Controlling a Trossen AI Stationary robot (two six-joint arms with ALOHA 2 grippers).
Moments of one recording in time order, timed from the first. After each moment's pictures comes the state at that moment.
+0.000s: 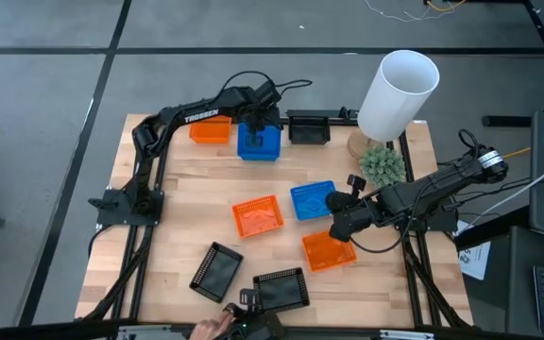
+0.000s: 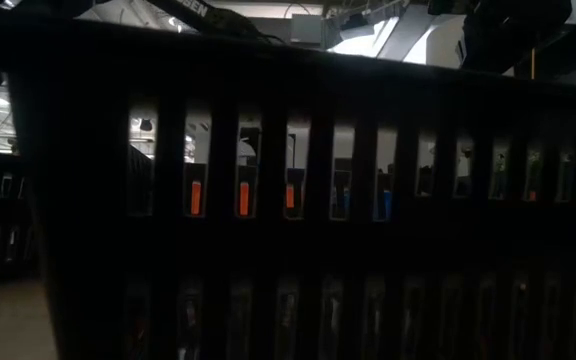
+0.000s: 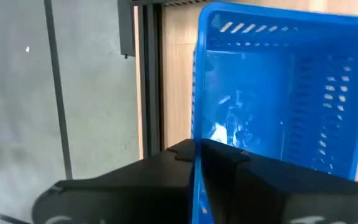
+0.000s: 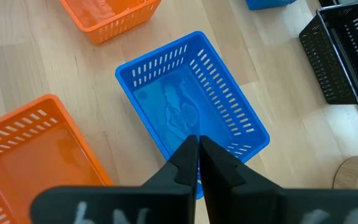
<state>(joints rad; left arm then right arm) 0.56 2.02 1.79 -0.86 -0.22 0.64 0.38 1.34 1.04 -0.92 0.53 0.57</state>
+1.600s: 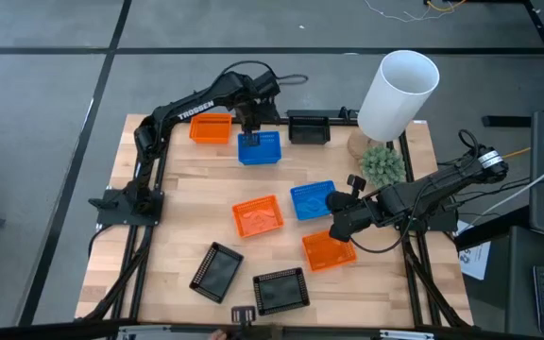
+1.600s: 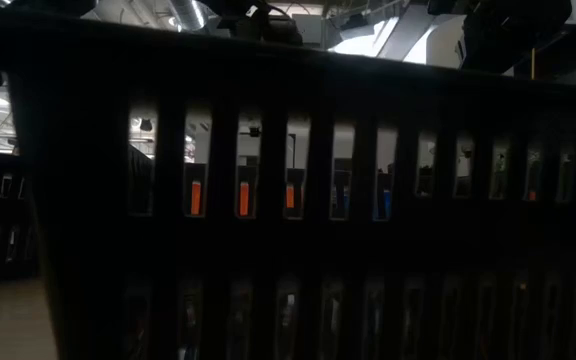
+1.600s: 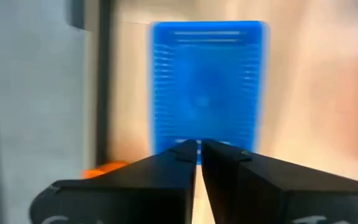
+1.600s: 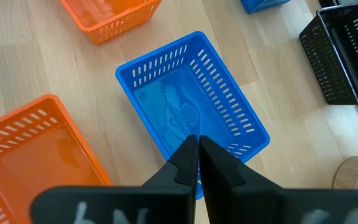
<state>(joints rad) 0.53 2.03 2.08 -1.31 -0.05 0.42 0.38 1.34 1.04 -0.92 0.53 0.57</state>
